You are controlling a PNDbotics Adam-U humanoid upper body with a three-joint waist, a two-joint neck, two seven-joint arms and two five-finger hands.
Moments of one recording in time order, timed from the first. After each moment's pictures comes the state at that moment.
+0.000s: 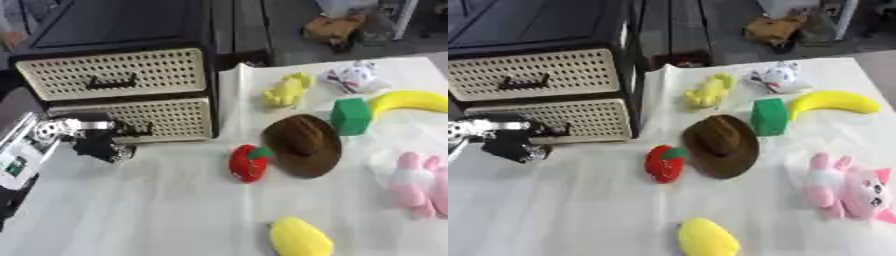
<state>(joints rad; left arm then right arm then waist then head) -0.97 0.57 -0.30 -1.10 -0.55 0.07 -0.83 -0.13 -0.77 -0.28 -1.98 0.10 -0.55 -0.58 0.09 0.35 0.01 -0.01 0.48</state>
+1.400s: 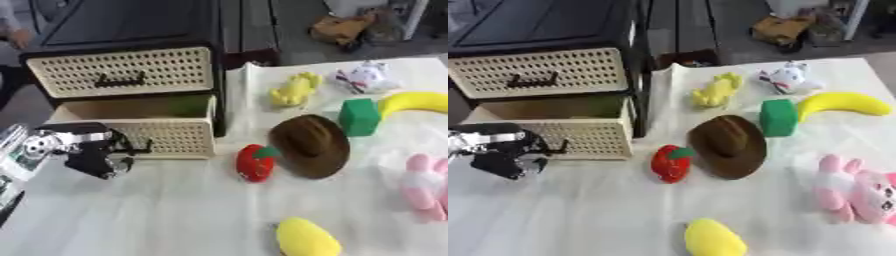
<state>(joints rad) -0.84 0.66 -0.37 -1.37 -0.53 0.08 -0.77 -0.12 -0.77 -0.28 -1.98 0.10 -0.55 -0.58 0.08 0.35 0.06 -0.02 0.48</state>
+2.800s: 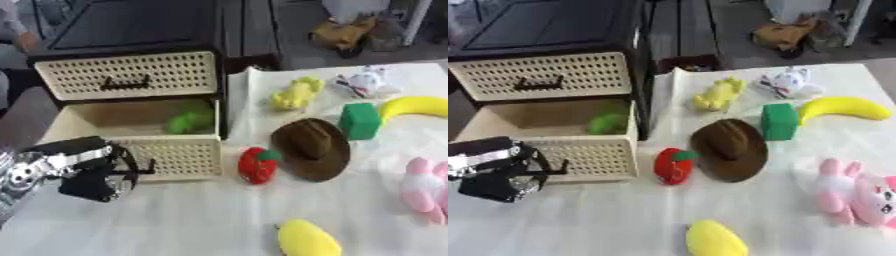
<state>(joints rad) -0.70 0.78 -0.44 -1.66 -0.41 0.24 -0.65 -0.11 -0.77 -0.28 -1.98 0.09 -0.55 -0.59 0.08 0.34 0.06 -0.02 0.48</state>
